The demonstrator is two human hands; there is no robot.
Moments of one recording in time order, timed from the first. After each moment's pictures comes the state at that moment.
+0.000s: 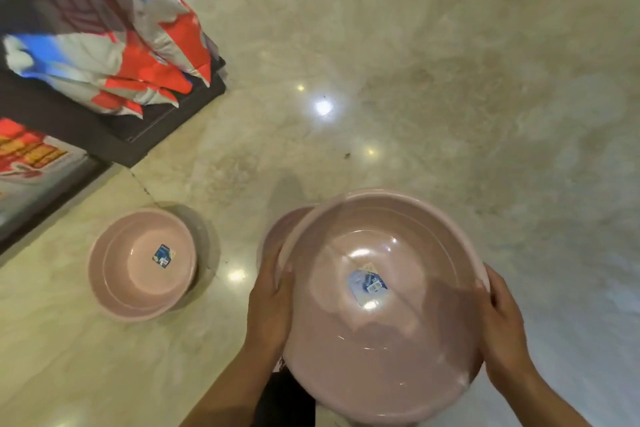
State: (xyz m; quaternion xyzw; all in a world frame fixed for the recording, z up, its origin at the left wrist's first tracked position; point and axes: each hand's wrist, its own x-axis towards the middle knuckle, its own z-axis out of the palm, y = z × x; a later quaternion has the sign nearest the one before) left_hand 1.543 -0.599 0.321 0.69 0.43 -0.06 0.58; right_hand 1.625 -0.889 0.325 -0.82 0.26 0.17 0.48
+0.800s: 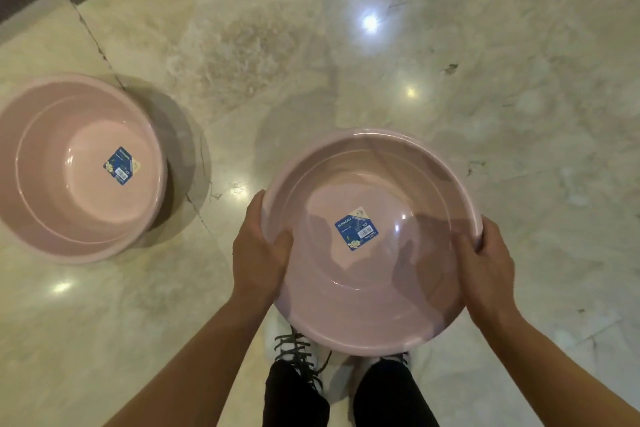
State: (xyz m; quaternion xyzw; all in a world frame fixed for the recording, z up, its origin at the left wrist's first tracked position) left_hand 1.518 -0.515 0.014 0.72 0.52 -0.07 0.45; right_hand 1.660 -0.774 -0.001 -0.89 0.16 0.26 0.35
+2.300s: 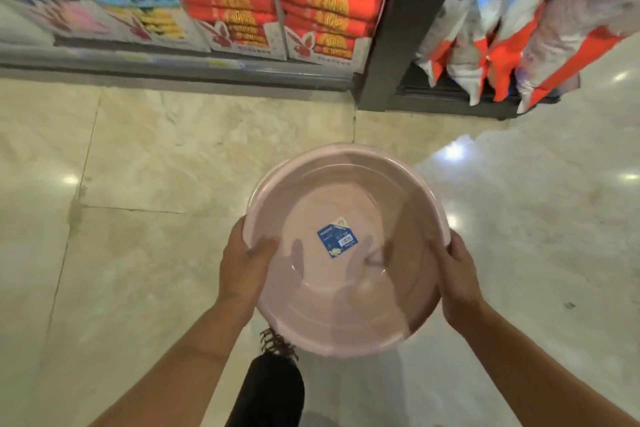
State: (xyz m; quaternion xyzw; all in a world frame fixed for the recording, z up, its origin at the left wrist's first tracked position) left_hand 1.333 -0.213 0.171 0.39 0.72 0.17 0.55; right_hand 1.607 -0.339 0.152 -0.79 -0.08 0.43 0.42
